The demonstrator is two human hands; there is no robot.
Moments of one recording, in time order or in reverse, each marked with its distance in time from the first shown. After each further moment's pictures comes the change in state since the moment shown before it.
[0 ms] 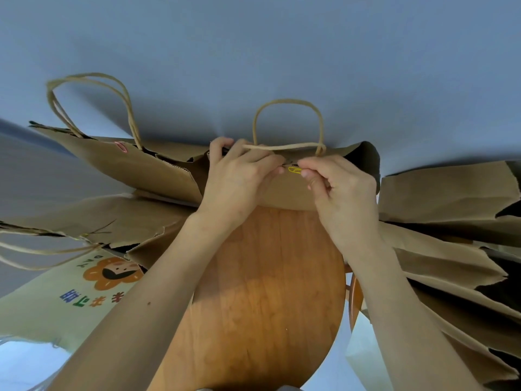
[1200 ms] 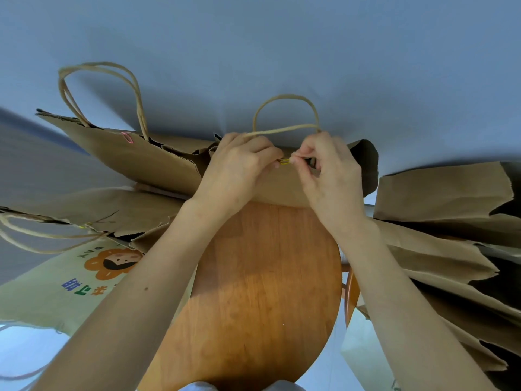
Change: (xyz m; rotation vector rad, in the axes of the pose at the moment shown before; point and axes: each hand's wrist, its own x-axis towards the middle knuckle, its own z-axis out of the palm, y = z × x) left_hand 0.004 -0.012 -0.008 -0.139 -0.122 0.088; right_hand 0.014 0.001 0.016 -0.082 0.075 -0.123
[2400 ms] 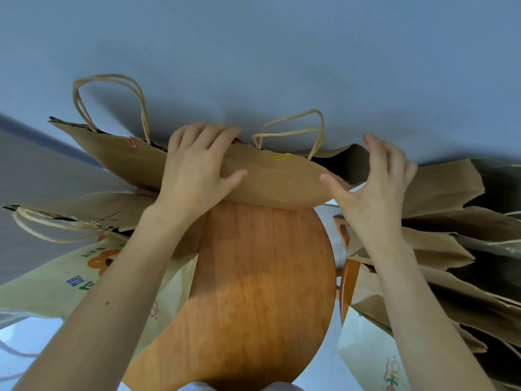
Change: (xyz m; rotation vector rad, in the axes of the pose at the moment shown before) left_hand -0.022 -0.004 -0.042 0.186 -0.045 -0.253; right_hand -0.024 0.017 -0.060 -0.233 -0.046 0.344
